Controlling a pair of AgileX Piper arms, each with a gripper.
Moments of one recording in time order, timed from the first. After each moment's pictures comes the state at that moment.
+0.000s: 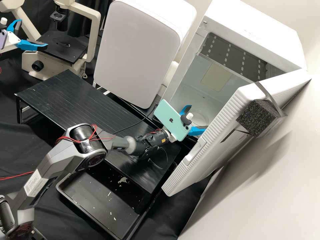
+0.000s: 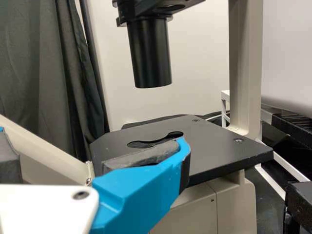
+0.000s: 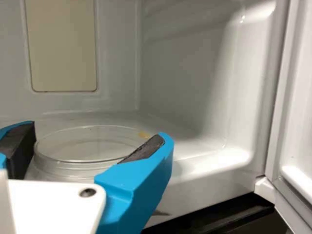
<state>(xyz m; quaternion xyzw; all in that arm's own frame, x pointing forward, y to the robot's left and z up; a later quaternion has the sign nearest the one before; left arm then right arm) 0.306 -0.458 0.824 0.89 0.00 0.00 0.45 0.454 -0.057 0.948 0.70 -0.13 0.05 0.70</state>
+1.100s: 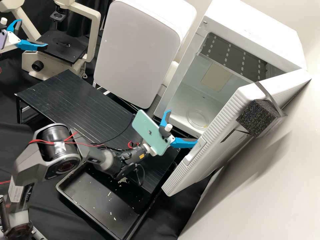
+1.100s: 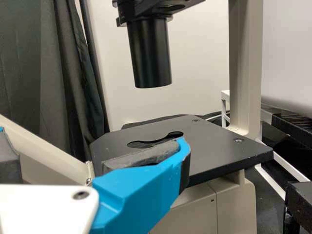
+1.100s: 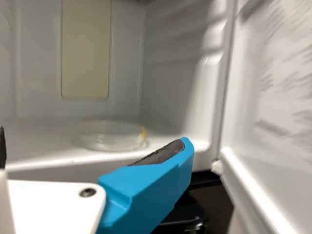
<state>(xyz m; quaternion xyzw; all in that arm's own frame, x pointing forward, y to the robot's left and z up) 0.306 -0.458 0.824 0.89 0.00 0.00 0.45 0.322 -0.042 0.936 0.67 -0.13 0.13 0.72</state>
